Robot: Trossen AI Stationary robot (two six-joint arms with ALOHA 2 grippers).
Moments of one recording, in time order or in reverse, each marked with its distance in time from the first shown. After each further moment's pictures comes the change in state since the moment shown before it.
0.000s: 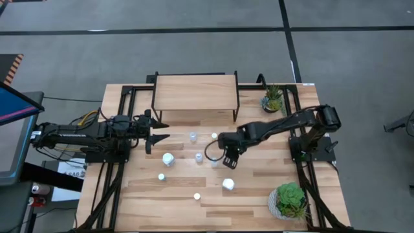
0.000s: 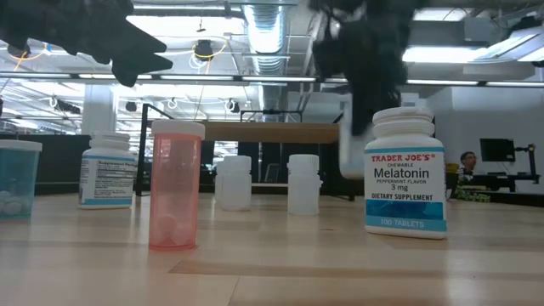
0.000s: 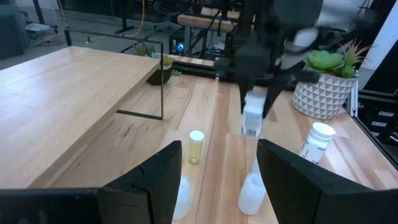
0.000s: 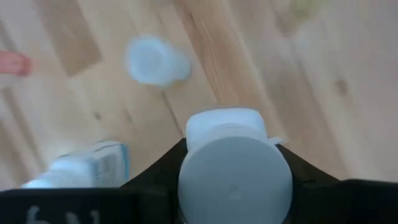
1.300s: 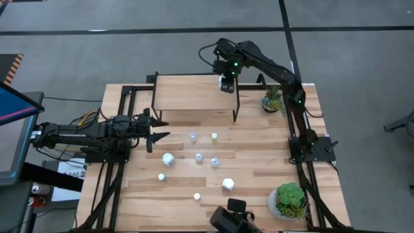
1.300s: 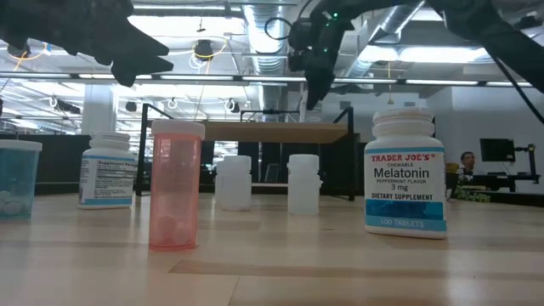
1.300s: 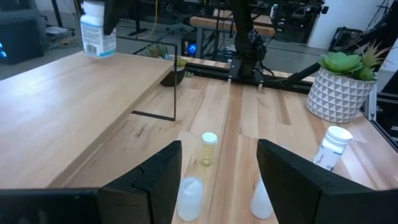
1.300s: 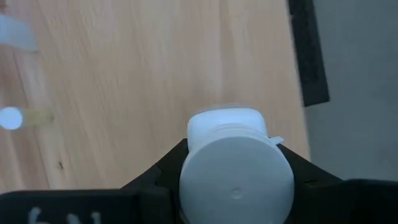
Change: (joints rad) left arm 0.000 0.000 0.000 0.000 -0.057 0.006; right arm -0.719 0.468 1.090 -0.611 -0.030 -0.994
